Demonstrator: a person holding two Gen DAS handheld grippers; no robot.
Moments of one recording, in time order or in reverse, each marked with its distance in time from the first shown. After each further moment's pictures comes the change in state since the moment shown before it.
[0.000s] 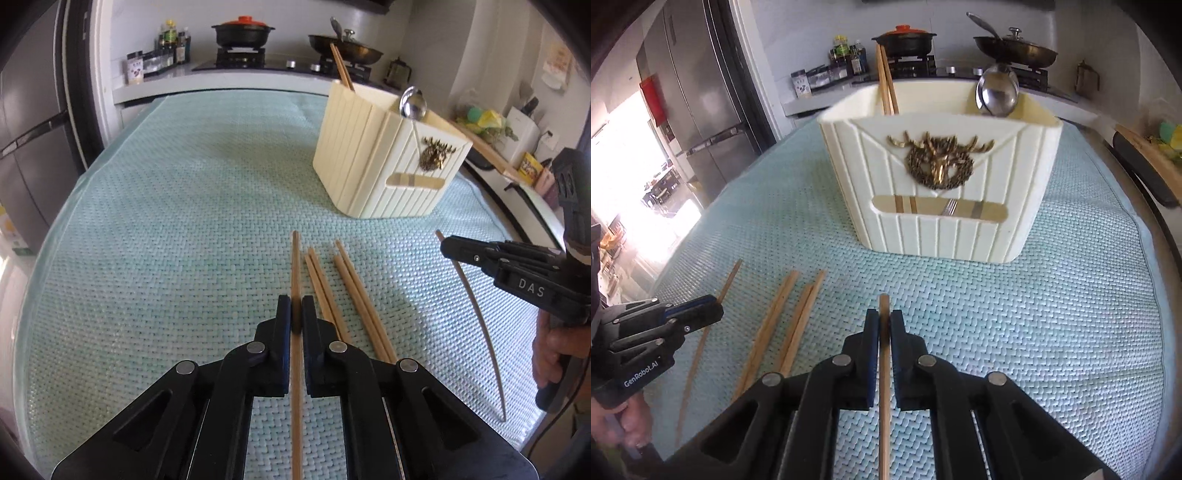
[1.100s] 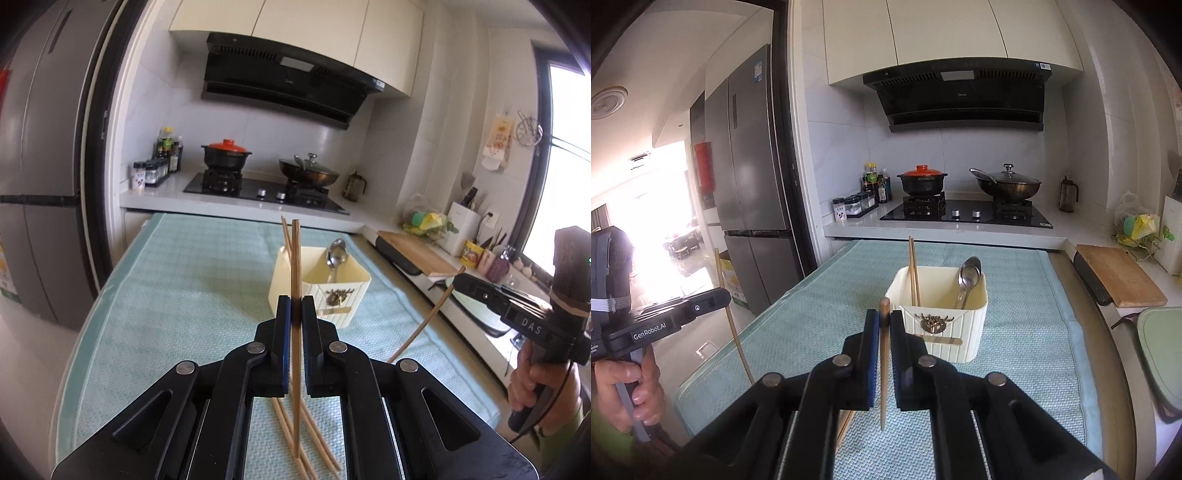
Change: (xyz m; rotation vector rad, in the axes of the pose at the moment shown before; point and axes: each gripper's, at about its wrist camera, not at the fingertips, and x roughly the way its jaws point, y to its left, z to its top) left arm -0.169 -0.015 0.026 -0.005 -0.411 -0.128; right arm -0.212 0.027 -0.006 -0.089 -0.456 0.011
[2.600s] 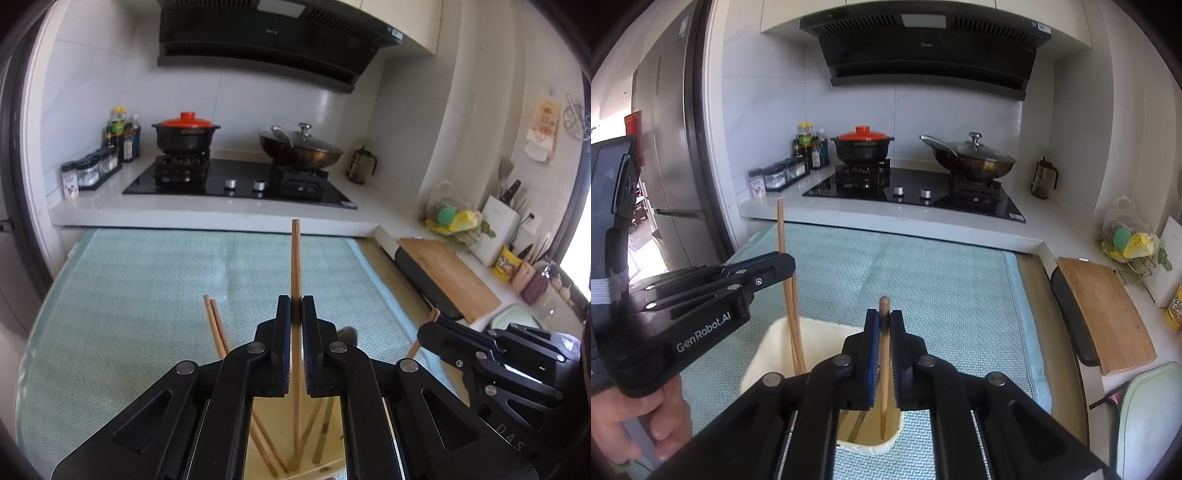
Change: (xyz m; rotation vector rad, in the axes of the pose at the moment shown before) left arm 0.290 -0.048 0.105 0.015 0.147 0.012; right arm 0.204 -0.107 0.095 -0.005 0.215 -0.200
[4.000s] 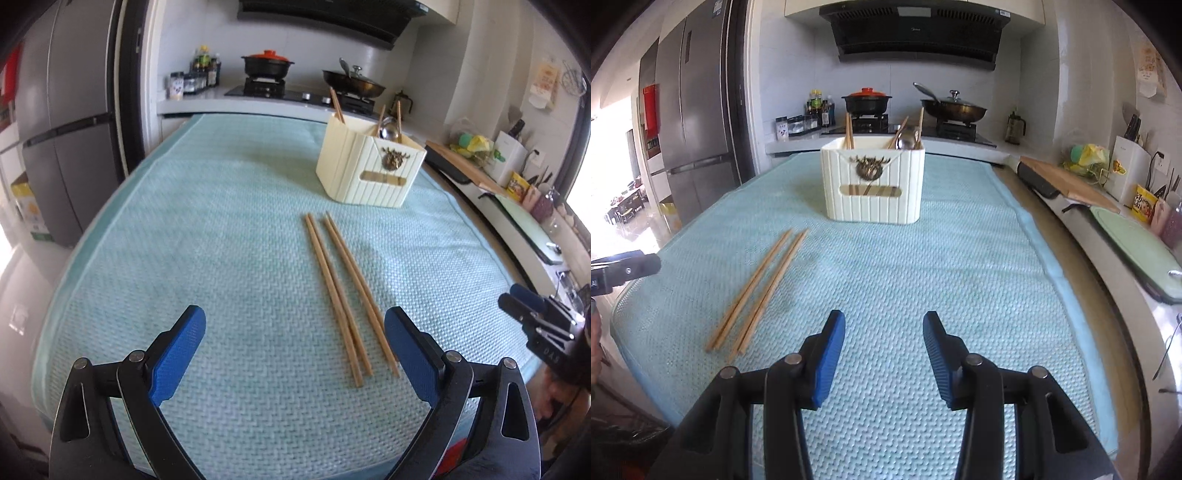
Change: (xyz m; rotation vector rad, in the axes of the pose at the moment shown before) left arm -0.231 0.056 -0.280 -0.075 0.162 0.147; right arm -0.166 0.062 -0.296 0.030 0.040 -0.025
